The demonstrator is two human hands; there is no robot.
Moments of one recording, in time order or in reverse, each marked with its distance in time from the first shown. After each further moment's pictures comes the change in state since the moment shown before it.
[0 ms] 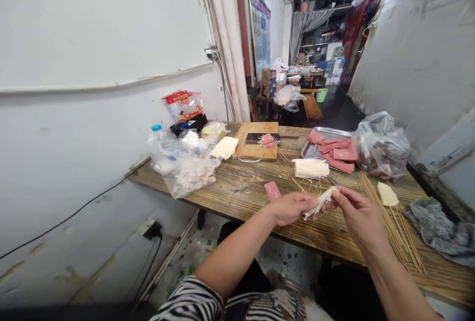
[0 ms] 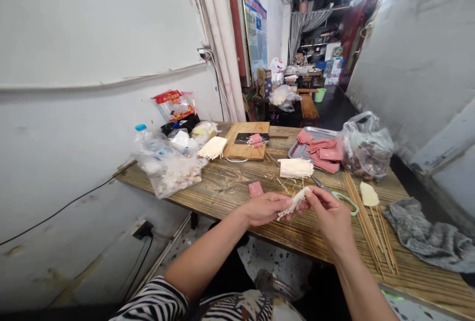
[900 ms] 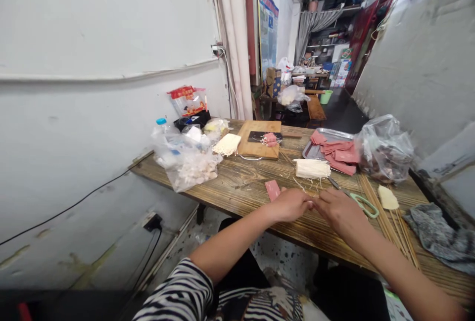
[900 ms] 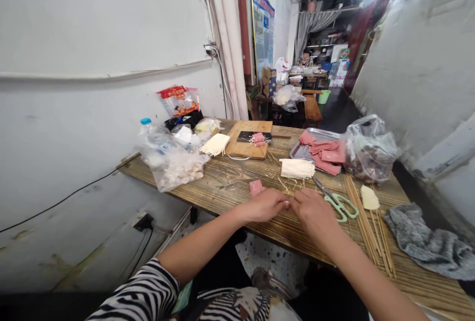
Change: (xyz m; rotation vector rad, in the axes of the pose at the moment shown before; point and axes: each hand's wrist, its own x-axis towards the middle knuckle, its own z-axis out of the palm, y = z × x) left_hand -0.004 0.020 0.000 1.358 0.121 -0.074; right_hand 0.009 -0.021 0.006 -1.272 -0.589 -0.958
